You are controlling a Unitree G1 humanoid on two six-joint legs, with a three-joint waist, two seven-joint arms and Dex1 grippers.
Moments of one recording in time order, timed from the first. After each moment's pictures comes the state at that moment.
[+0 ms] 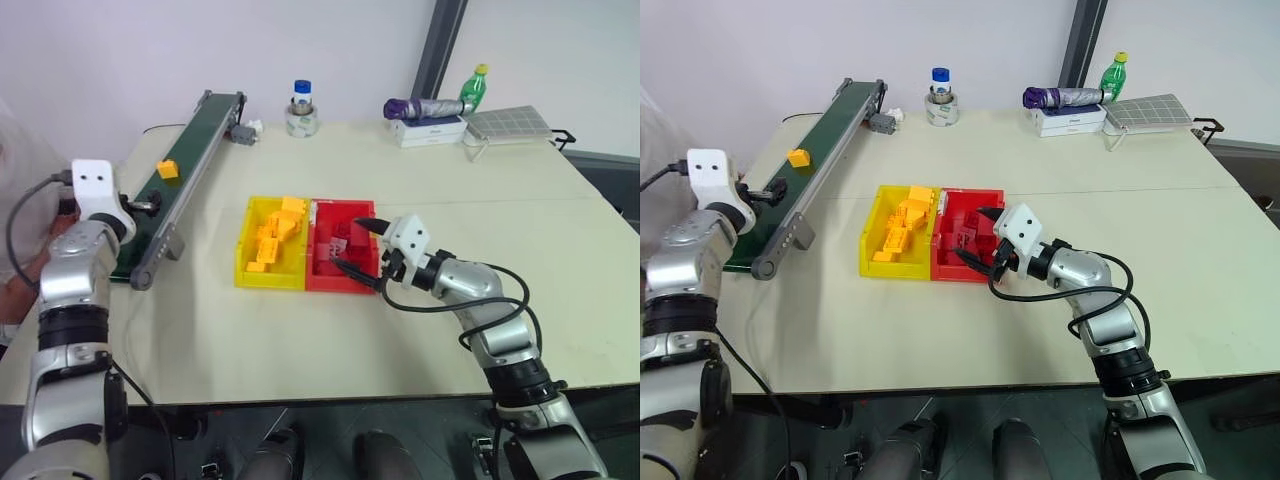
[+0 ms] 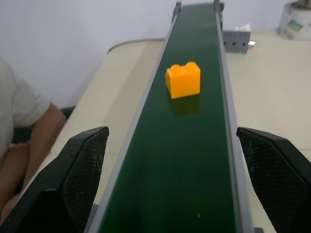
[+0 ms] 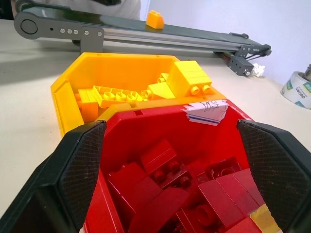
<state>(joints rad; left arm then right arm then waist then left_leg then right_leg) -0.76 0.62 0.28 0.58 -0.22 0.33 -0.25 -0.48 -0.42 0.11 -0.03 0.18 0.15 0.77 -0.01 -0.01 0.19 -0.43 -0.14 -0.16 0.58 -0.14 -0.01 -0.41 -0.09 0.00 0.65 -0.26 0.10</state>
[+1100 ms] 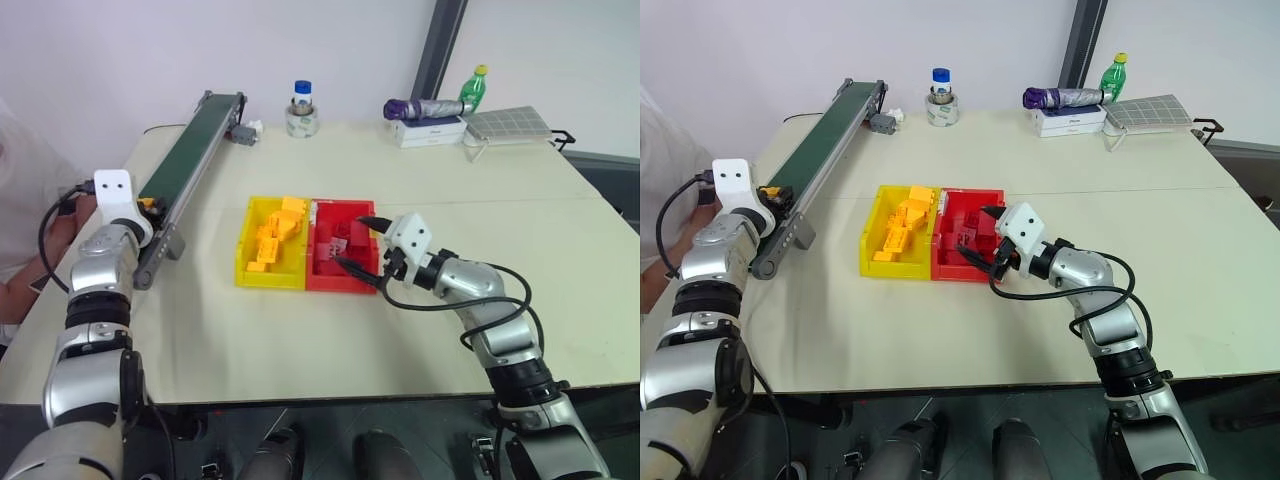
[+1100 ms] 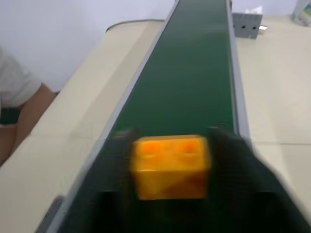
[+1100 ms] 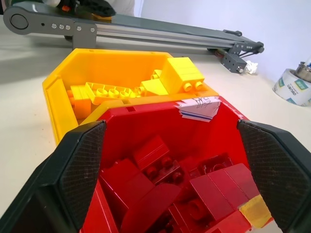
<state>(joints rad) -0.84 0.58 0.28 0.81 -0.20 0.20 -0.21 -0.48 -0.43 0.11 -0.04 0.18 0.16 0.75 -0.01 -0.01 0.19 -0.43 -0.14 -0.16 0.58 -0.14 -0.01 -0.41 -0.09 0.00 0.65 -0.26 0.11</state>
